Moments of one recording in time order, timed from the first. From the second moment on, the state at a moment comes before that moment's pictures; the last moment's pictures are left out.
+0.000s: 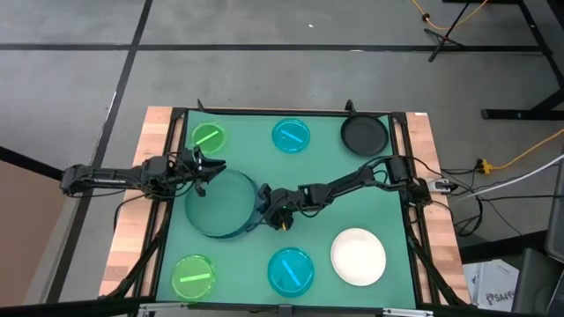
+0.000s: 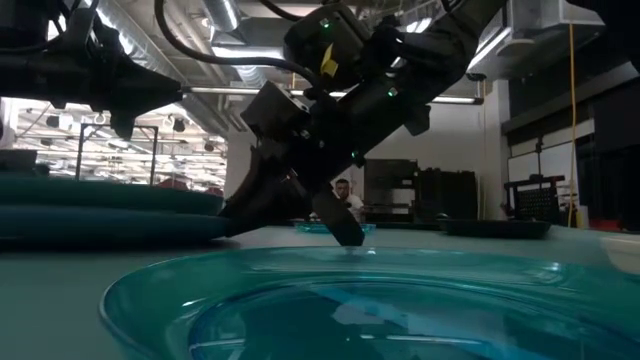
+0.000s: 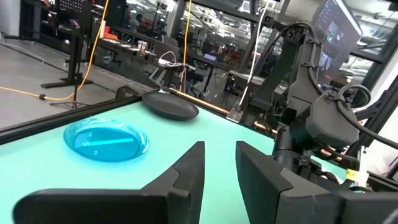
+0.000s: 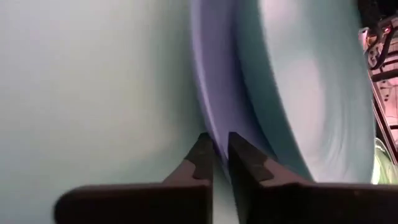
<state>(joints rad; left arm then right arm) 0.06 0.18 0.01 0.21 -0.25 -0.33 0.13 2.18 1.29 0.23 0.06 -0.92</state>
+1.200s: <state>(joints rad) 0.06 0.18 0.01 0.22 -0.24 -0.36 0.26 1.99 1.28 -0.51 0.15 -0.50</state>
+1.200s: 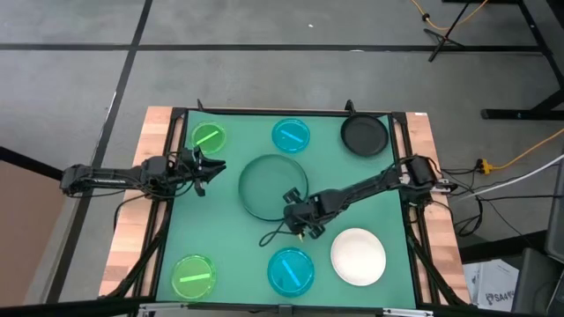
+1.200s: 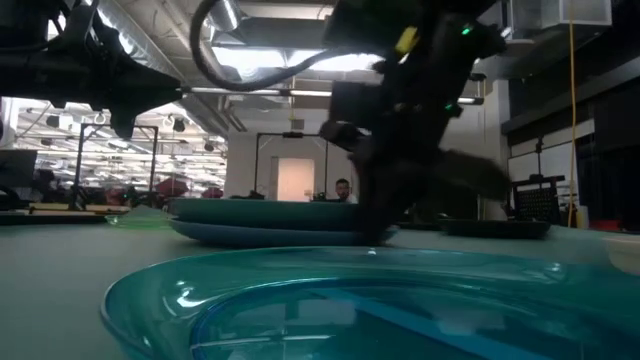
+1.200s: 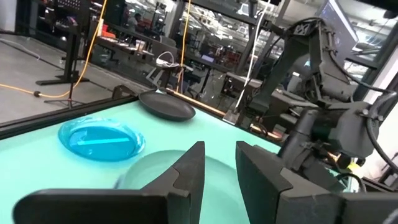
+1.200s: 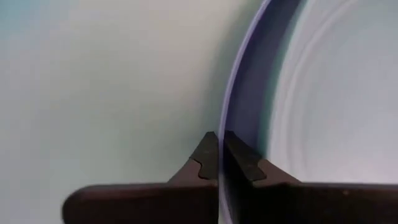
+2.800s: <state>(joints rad) 0.06 0.20 0.01 0.22 -0.24 -0.36 0.33 1.52 1.09 -0.75 0.18 0.03</state>
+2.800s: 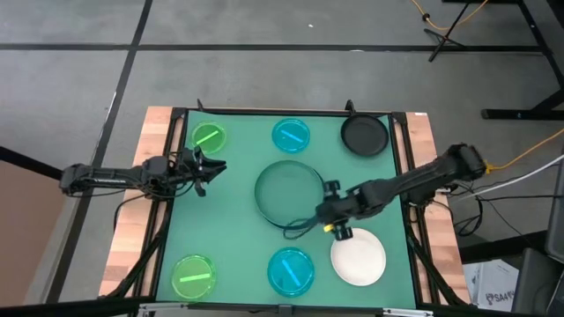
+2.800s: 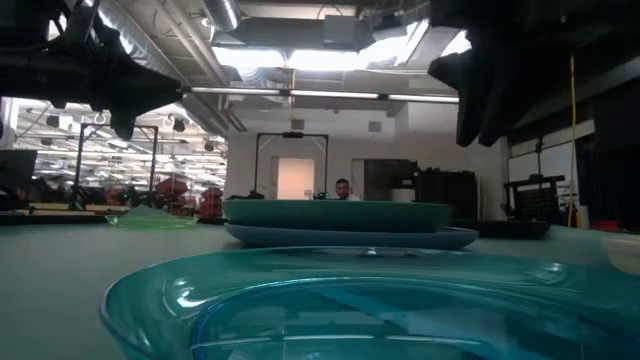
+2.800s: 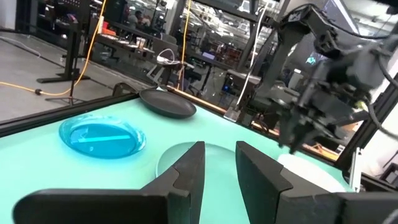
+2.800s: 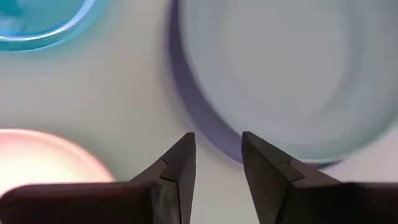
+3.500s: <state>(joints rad) 0.08 0.55 0.02 0.48 -0.30 -0.25 -0.29 1.19 0.71 -0.29 0.27 -0.24</state>
